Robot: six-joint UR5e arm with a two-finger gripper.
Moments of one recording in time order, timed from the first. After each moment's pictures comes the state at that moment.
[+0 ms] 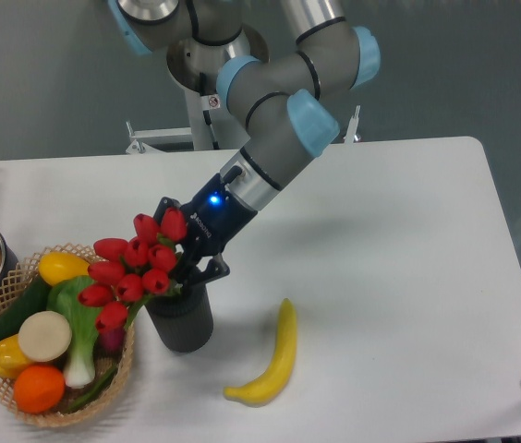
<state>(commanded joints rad) 2.52 -1.77 -1.85 -0.83 0.47 1.23</state>
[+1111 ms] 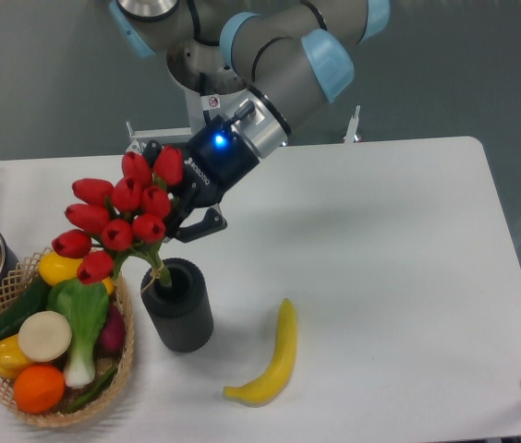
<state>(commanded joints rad) 2.54 -1.69 -1.79 -0.83 0.30 1.01</state>
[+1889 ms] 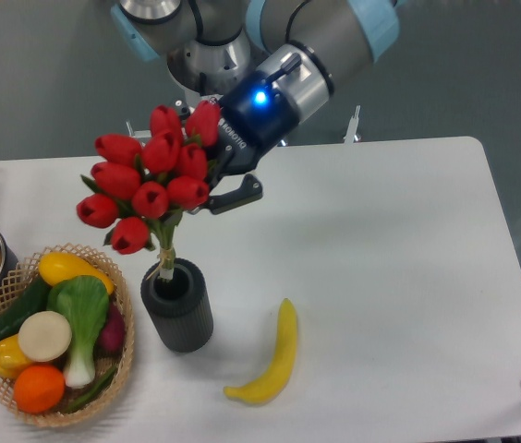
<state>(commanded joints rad) 2.63 -1.70 -1.66 -0.83 0.22 0.88</state>
